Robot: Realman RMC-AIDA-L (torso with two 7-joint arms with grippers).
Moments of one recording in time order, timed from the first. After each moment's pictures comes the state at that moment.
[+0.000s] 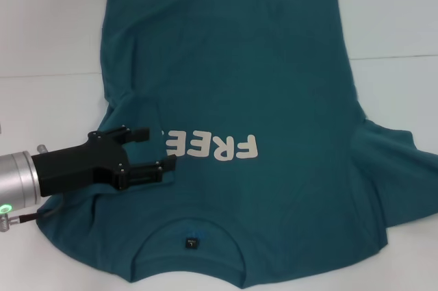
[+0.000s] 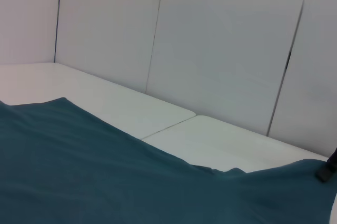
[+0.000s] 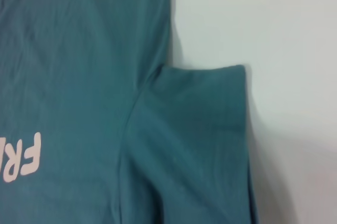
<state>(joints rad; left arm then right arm) -0.54 -2.08 0.81 0.63 1.83 1.39 -1.35 0.48 1.91 -0.52 -0.88 -2.53 -1.49 2.54</state>
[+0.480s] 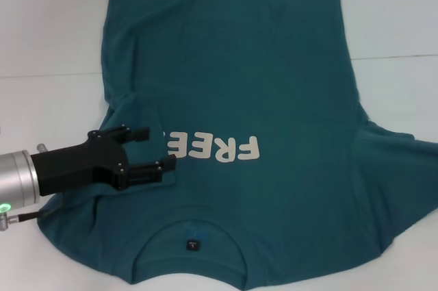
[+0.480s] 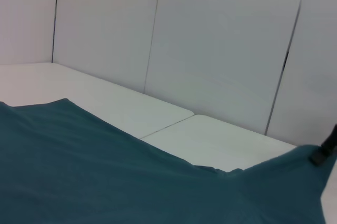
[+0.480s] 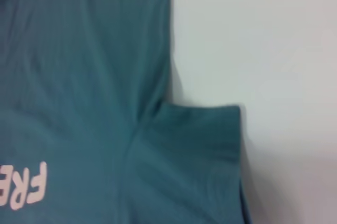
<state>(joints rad) -0.54 -2.08 0.81 0.63 1.83 1.40 -1.35 0.49 1.88 -0.46 -0.88 -2.52 -1.50 2.53</state>
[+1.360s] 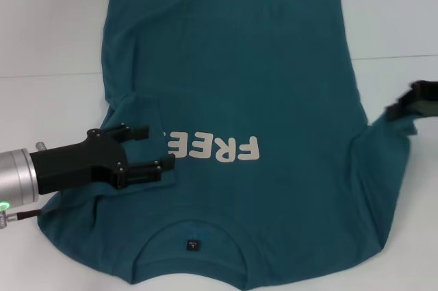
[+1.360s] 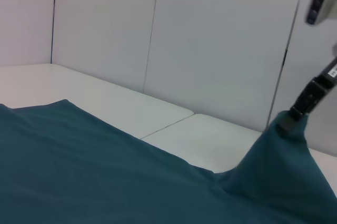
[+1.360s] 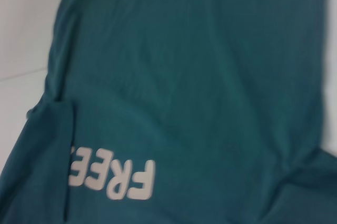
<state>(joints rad) -0.54 -2.08 0.81 0.64 1.84 1.40 -1.35 0.73 1.90 -0.61 -0.95 -2.54 -1.60 2.65</state>
